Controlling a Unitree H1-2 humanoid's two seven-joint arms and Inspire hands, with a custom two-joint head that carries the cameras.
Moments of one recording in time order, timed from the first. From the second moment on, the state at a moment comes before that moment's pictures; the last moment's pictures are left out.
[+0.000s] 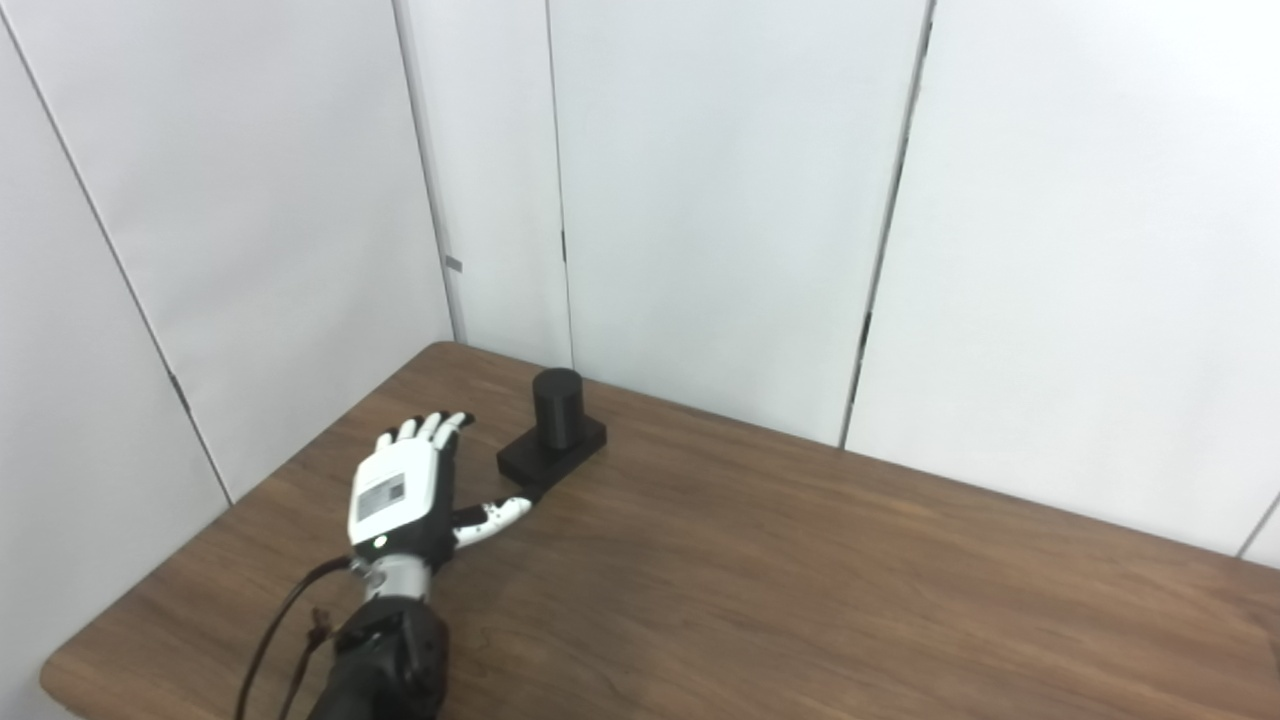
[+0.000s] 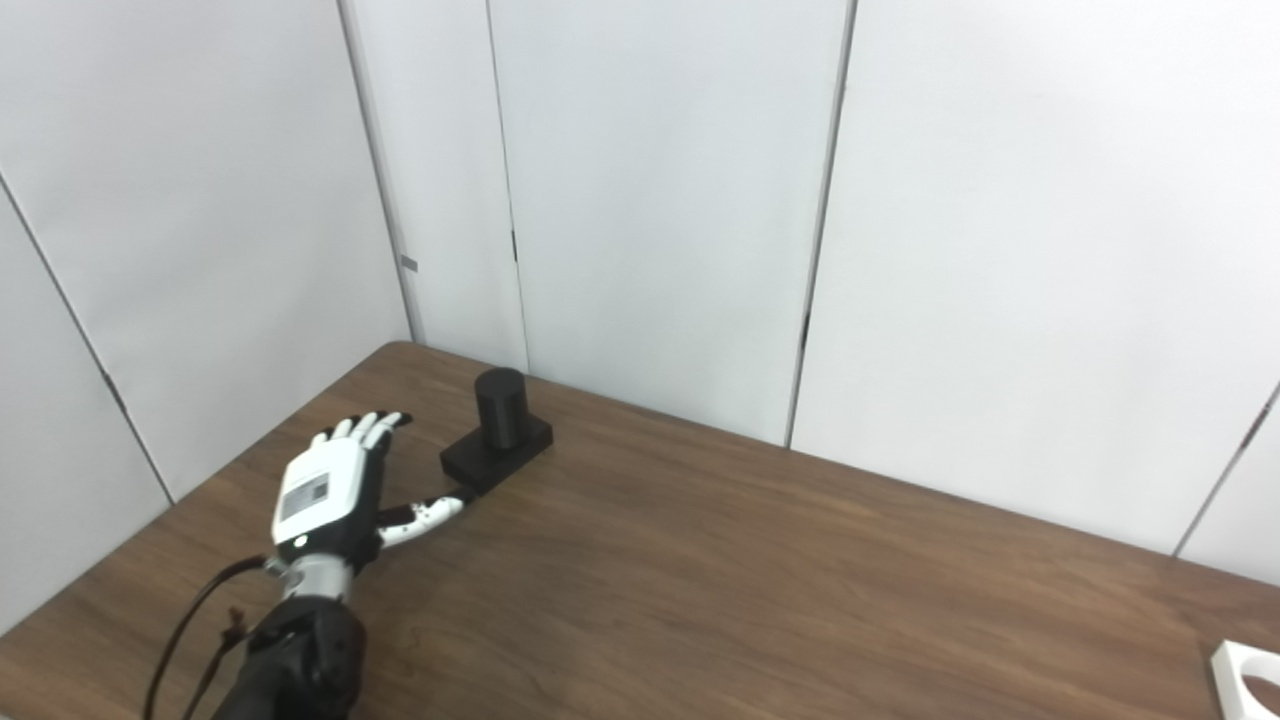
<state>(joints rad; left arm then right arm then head) -0.11 0.38 0.12 -0.05 0.88 0.46 0.09 0.28 -0.15 -0.12 -0.25 0.24 0.02 0.08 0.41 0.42</state>
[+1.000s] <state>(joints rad) -0.37 0.34 0.14 0.31 0.94 0.47 0.02 0.29 -0.15 -0.10 -0.27 0.24 0.04 0.04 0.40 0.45</state>
